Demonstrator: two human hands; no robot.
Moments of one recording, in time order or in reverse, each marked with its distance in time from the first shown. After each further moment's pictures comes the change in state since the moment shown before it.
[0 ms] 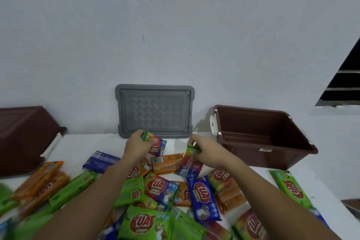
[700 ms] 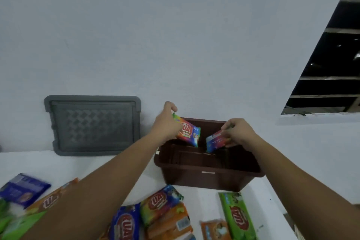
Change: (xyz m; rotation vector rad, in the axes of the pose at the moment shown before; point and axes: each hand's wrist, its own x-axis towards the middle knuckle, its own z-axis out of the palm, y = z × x) left_hand 0.007 0.208 0.190 0.019 -0.157 0.232; right_hand -0.002 0.217 -0.180 0.473 0.392 0.435
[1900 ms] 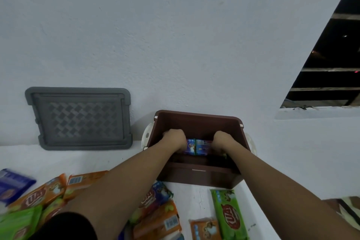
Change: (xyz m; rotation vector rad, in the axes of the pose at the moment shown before) left_hand 0.034 -0.030 0.090 0.802 -0.377 -0.073; right_hand 0.020 0.025 0.037 -0.732 -0.188 0.071
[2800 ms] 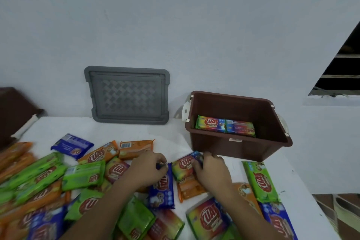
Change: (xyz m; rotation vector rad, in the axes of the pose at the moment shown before) left_hand -0.193 -0.169 0.054 -0.256 0.125 0.045; right_hand -0.152 -0.077 0.144 0.101 0.239 -0.233
